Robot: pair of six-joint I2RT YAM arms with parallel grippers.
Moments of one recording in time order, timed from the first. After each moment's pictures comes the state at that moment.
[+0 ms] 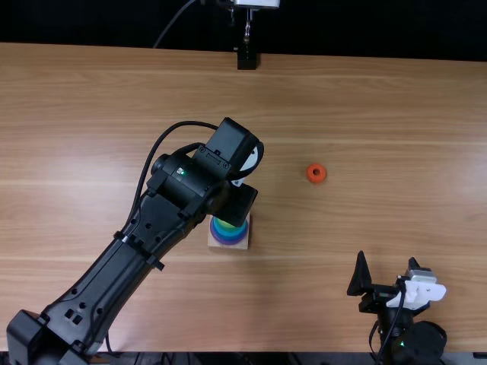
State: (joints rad) left arm -0.62 1.77 1.76 -1.16 0.06 -0.16; right arm -0.04 0.01 0.08 -0.27 0.02 0.08
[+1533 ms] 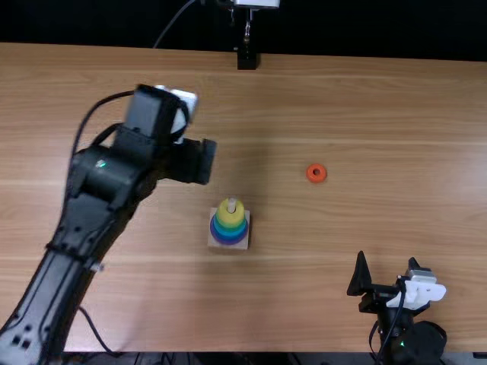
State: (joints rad) left arm -0.34 1.60 1.66 -0.92 0.06 -0.17; right arm -0.04 0.01 0.08 -0.27 0.02 0.08
